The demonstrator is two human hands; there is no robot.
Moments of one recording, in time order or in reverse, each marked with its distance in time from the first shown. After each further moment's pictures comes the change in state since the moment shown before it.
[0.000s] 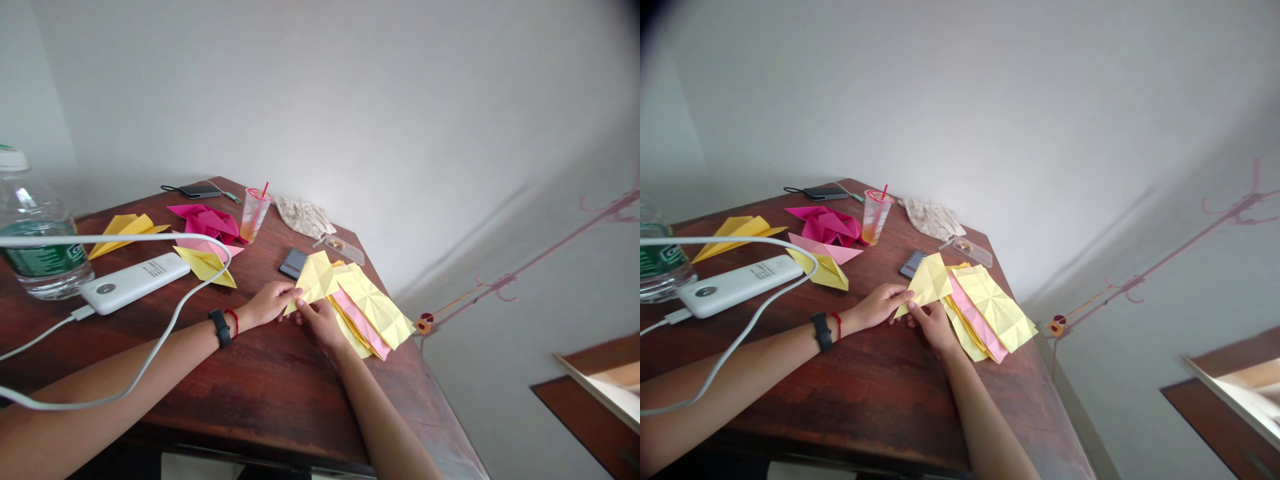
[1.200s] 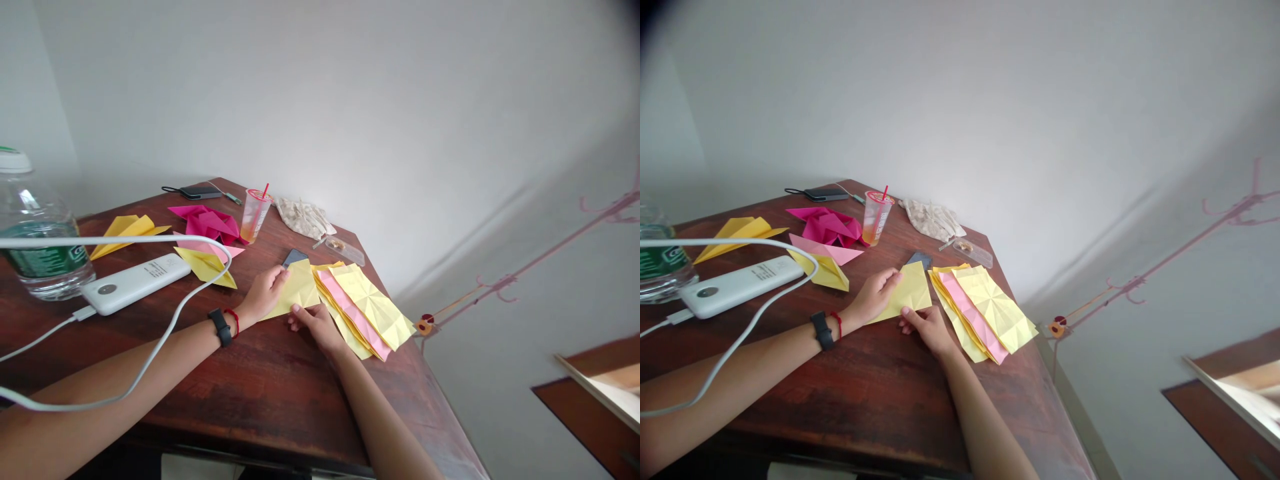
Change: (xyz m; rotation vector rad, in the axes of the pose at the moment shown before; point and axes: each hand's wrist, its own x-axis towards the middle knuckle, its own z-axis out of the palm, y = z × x) left_hand 0.004 0.005 -0.009 0.261 0.432 0.141; right_hand -0.003 0.000 0.004 0.014 -0.078 0.077
